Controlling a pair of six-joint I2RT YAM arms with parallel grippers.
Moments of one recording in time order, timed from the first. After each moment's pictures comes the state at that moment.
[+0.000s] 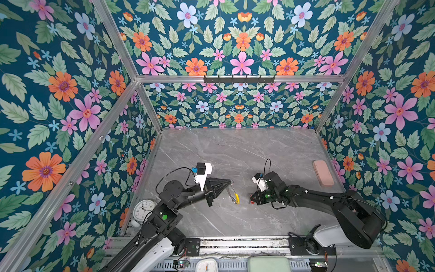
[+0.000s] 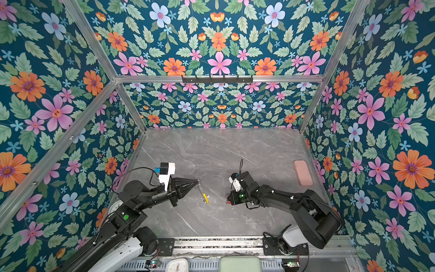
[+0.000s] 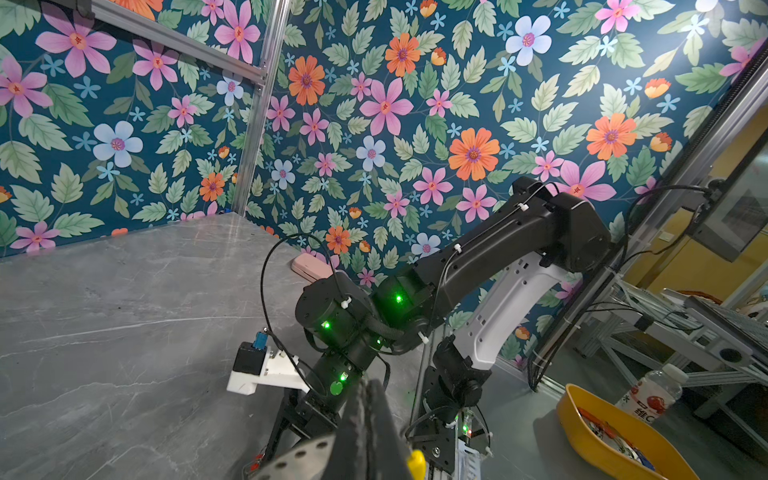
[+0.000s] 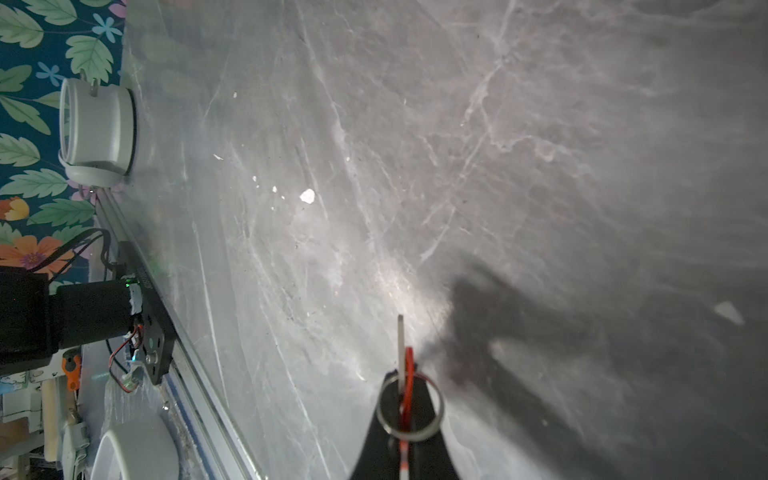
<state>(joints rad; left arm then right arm) -0.71 0.59 0.58 0.12 0.56 -0.43 0.67 1.46 0.58 -0.05 -0.41 0.50</state>
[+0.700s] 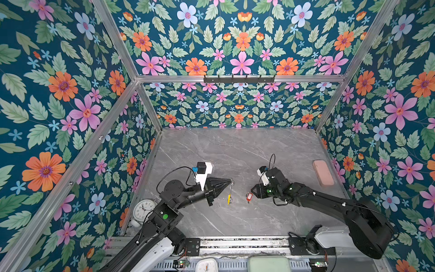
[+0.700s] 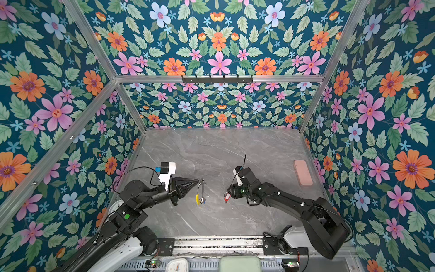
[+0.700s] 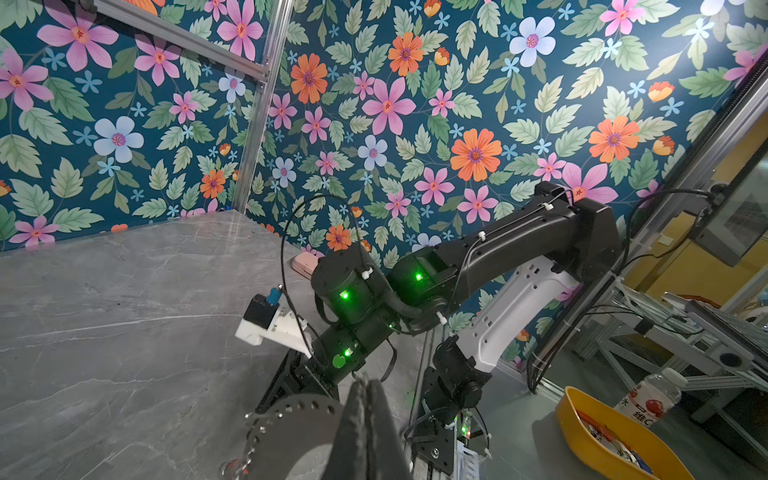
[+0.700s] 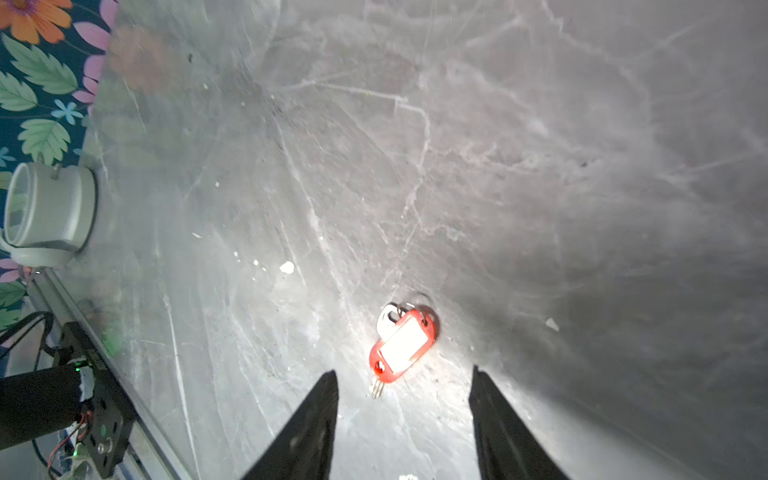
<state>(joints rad) -0.71 0.60 0.58 0.13 0.56 -0.44 0.67 1.27 0.64 -0.17 -0.19 0.50</state>
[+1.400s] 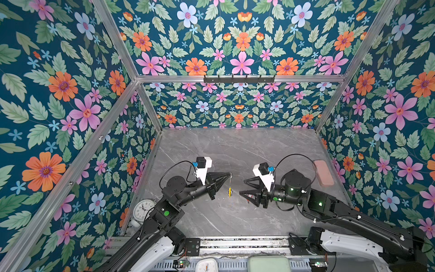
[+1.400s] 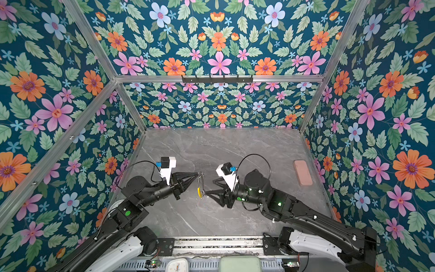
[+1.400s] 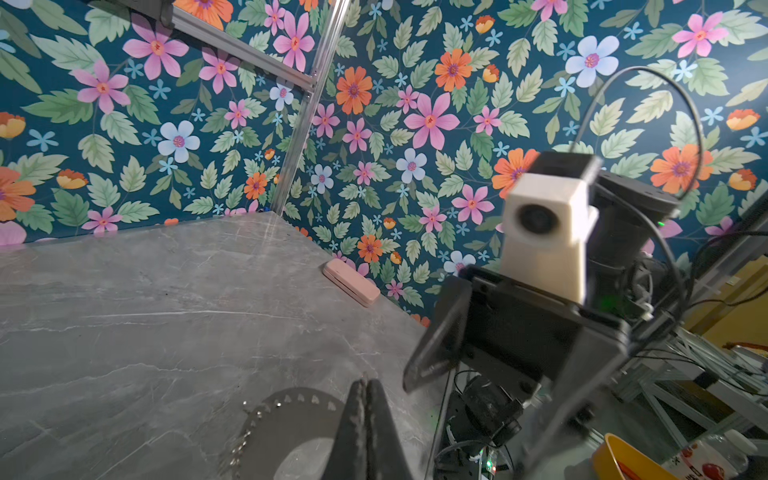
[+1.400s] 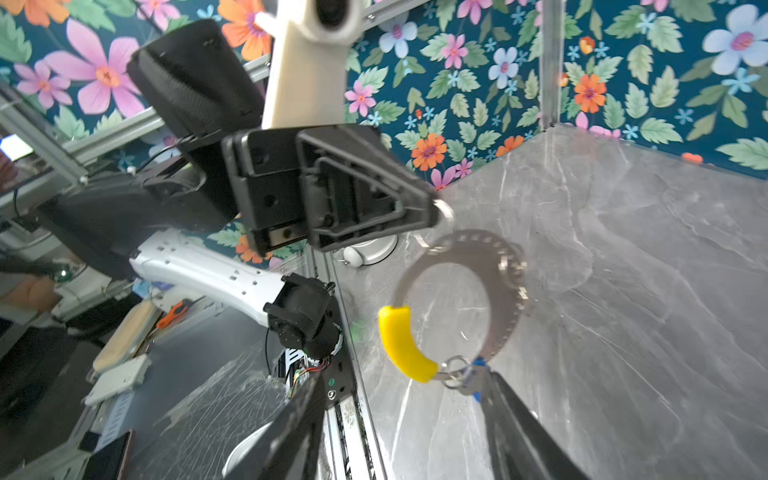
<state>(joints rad) -0.71 0.65 0.63 0.10 0.42 -0.47 1.07 0.96 0.88 -0.14 -0.20 0.24</state>
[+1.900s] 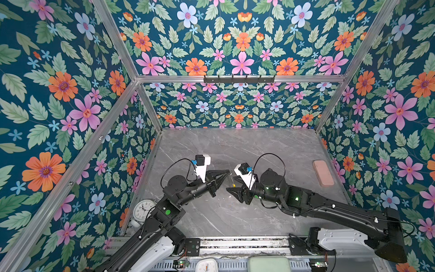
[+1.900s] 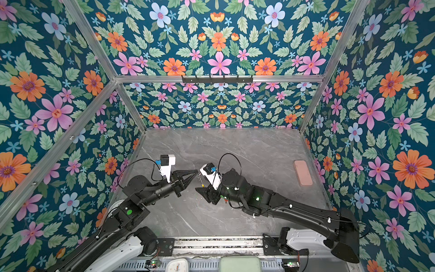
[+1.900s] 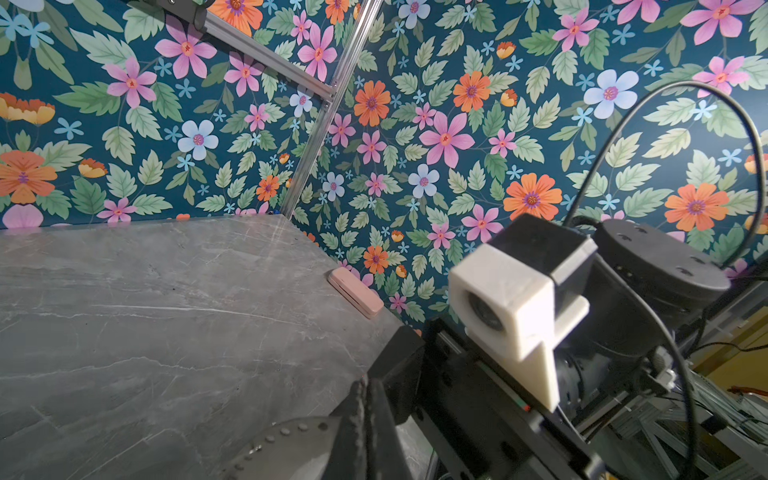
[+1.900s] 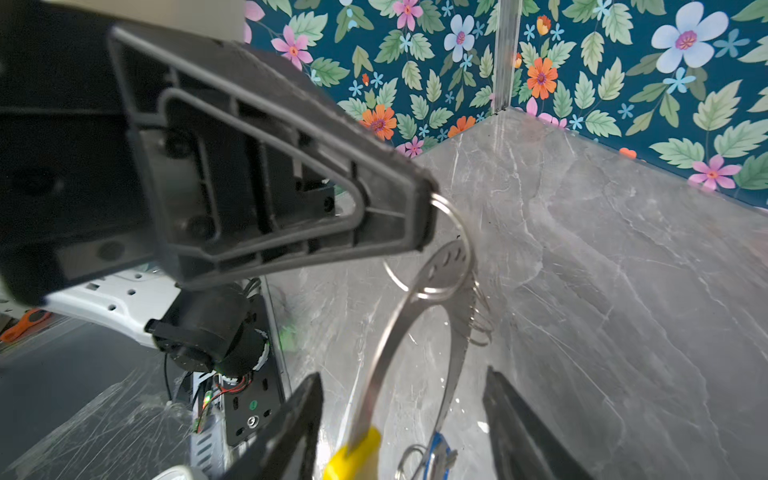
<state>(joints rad) -0.71 0.66 0.63 0.12 0.38 -0.52 1.10 1.18 0.96 -0.11 0.00 0.19</state>
